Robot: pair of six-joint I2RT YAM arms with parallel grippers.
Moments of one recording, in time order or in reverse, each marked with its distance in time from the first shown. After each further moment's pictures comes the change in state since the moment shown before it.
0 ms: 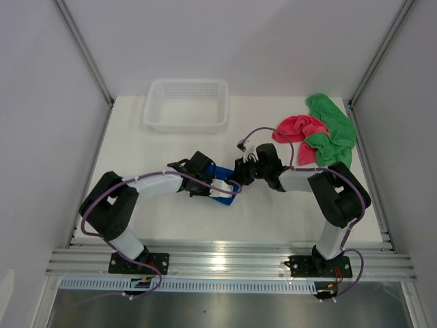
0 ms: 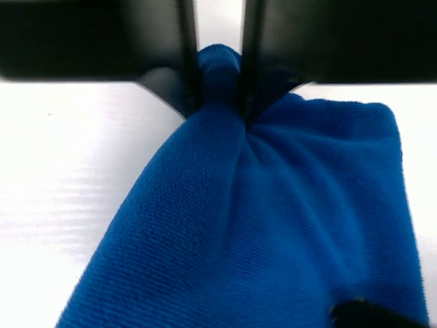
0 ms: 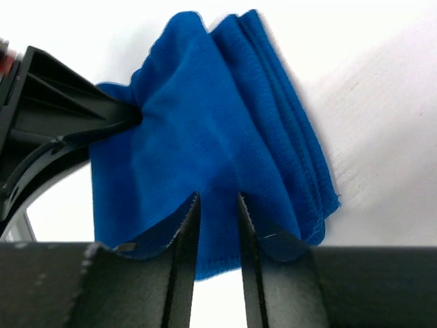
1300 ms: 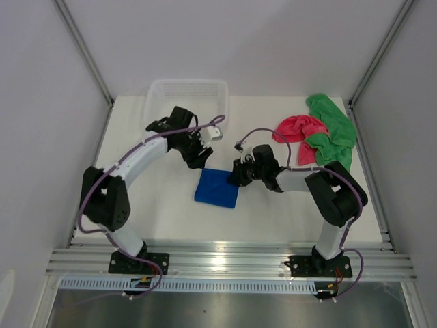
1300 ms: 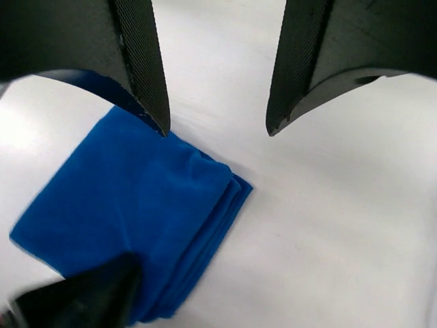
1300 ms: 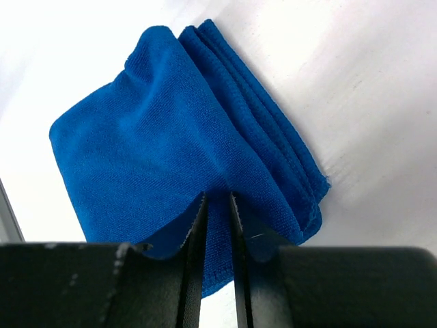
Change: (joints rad) left arm 0.254 0.119 0.542 -0.378 0.227 -0.478; right arm 0.029 0.008 0.003 -0.004 0.052 0.002
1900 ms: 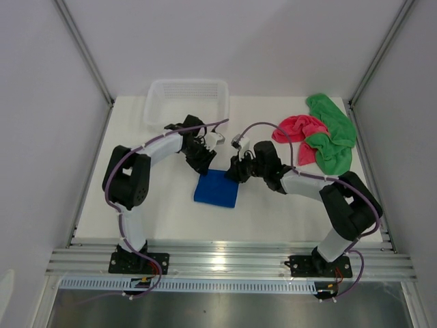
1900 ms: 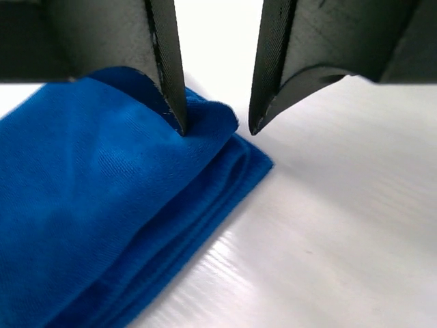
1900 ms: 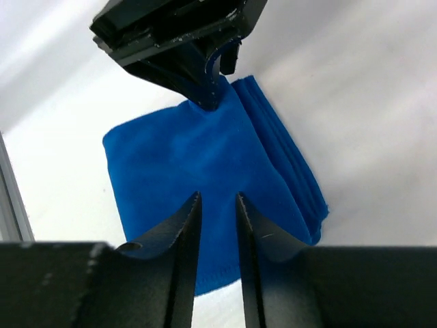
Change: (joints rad) left arm 0.004 0.213 -0.012 0.052 -0.008 -0.148; right arm 0.038 -0.170 0.000 -0.064 0.017 -0.160
